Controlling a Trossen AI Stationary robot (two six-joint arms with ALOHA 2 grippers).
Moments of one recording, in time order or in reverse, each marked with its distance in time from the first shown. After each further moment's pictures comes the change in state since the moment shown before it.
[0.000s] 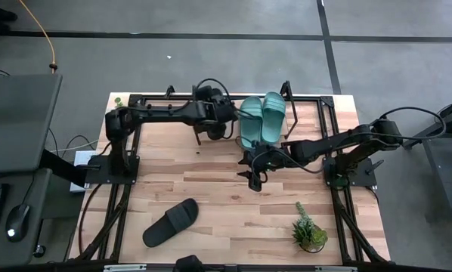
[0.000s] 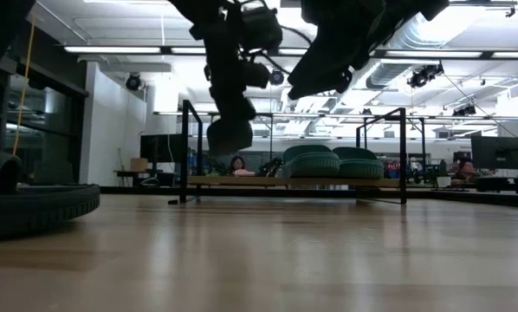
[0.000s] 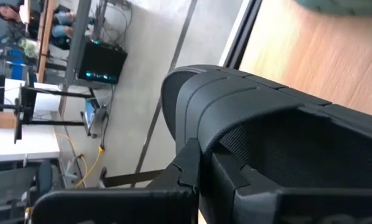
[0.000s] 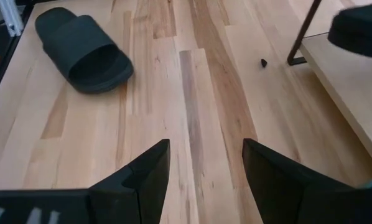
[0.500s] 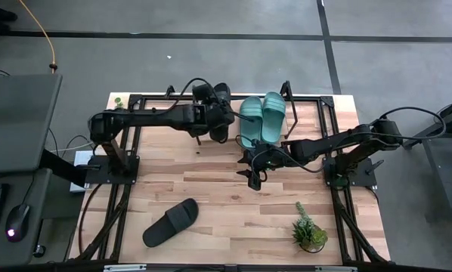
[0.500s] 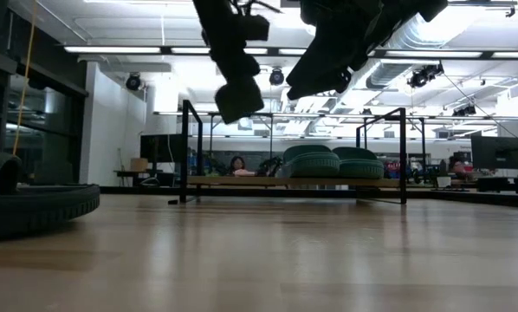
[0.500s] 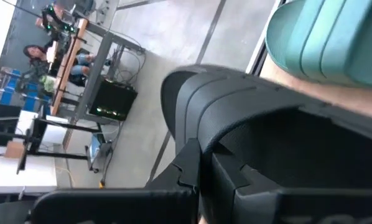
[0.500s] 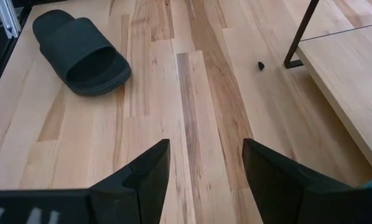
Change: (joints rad) left arm -0.088 -0.144 0.002 0.060 -0.043 0.064; right arm -0.009 0.000 0.000 0.005 0.006 -0.006
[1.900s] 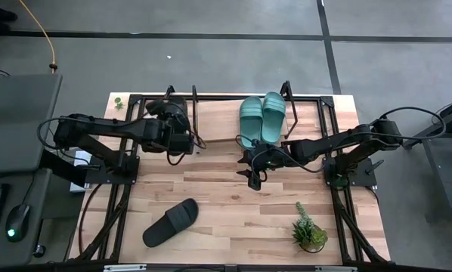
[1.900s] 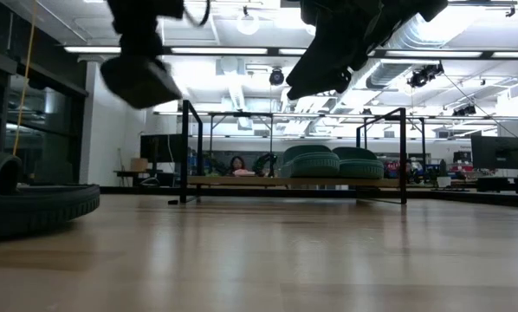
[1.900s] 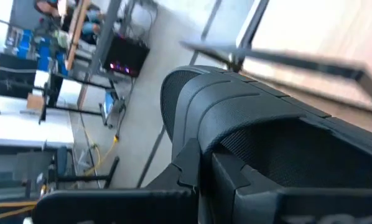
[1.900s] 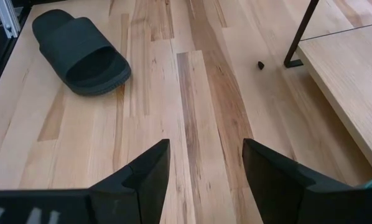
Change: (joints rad) left arm -0.210 -0.362 -0.278 -0.650 -0.110 -0.586; right arm 0.000 0.000 0.000 0.000 0.000 0.000
